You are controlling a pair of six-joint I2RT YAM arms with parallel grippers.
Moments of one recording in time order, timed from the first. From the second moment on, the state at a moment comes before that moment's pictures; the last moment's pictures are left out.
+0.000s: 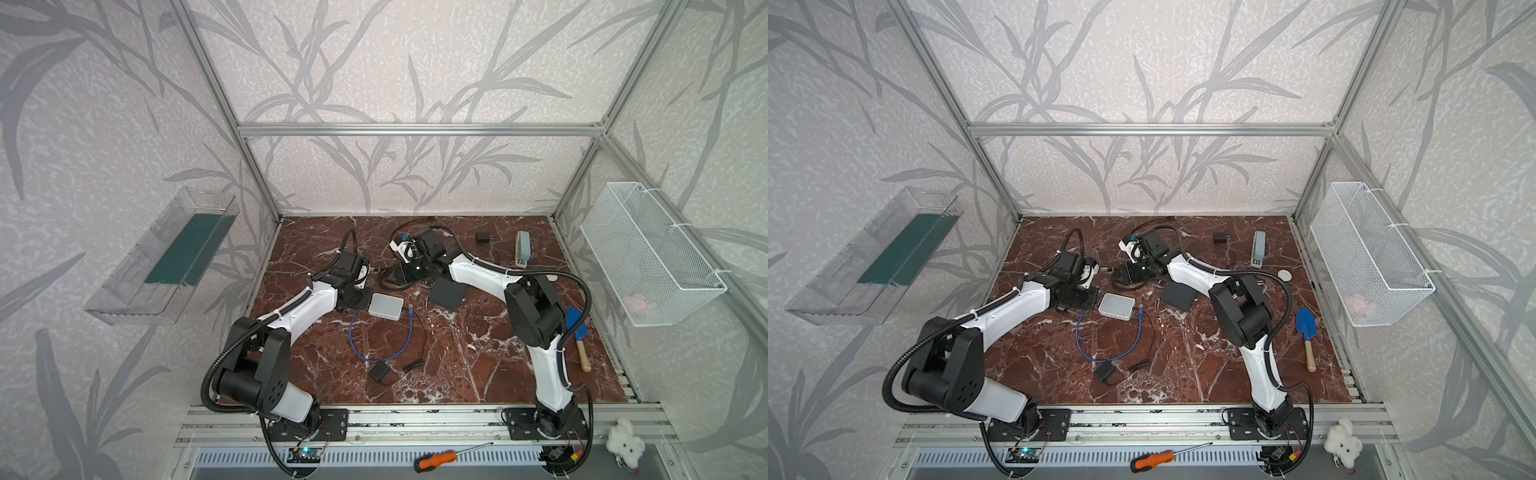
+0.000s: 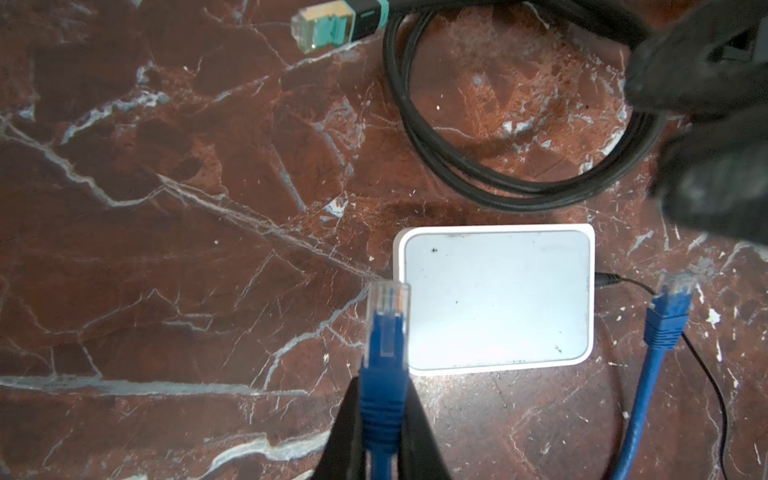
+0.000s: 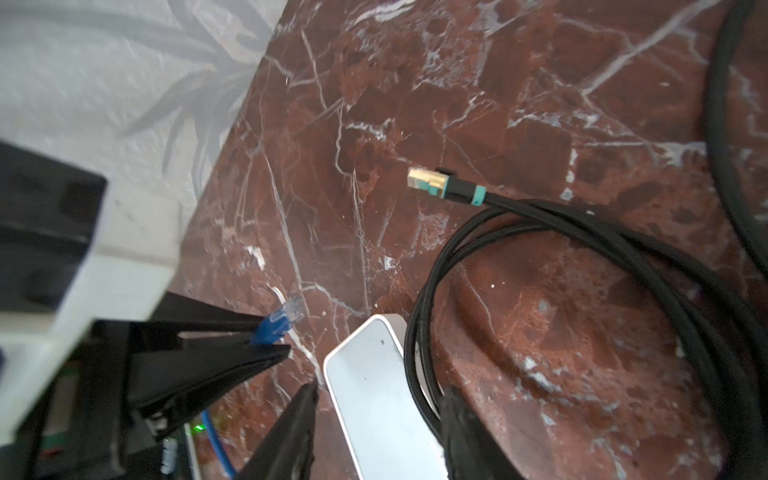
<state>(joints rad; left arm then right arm) -0.31 1.51 0.94 -0.56 0.05 -0.12 0.67 2.13 1.60 -0.30 -0.54 0.27</state>
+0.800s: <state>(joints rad) -0.31 1.50 0.92 -0.62 0.12 -0.19 0.78 2.10 1.44 -0.32 -0.34 -0.45</state>
